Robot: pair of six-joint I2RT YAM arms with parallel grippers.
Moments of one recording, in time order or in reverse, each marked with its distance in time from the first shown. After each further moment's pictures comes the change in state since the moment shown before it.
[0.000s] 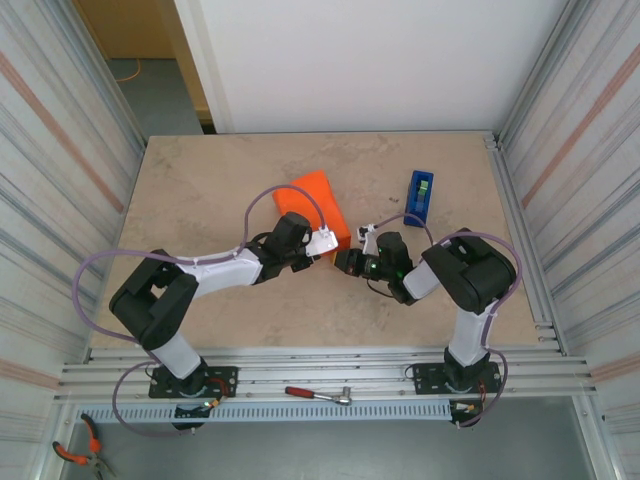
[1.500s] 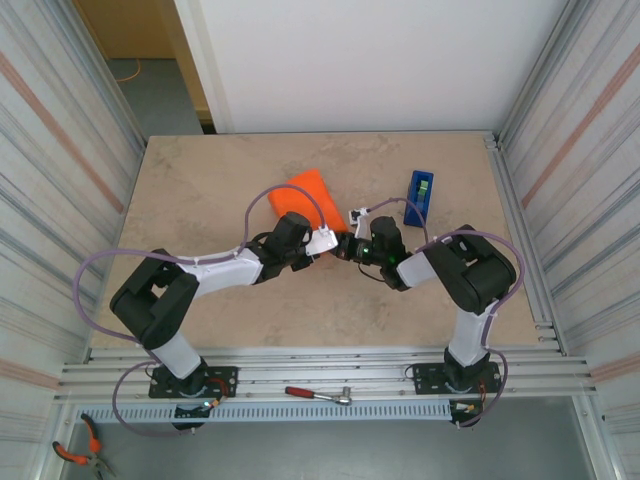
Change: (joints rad) left arm -0.001 0.004 0.002 0.005 -0.023 0.000; right arm 0.001 -0.002 0.138 -0.052 -0.019 0.019
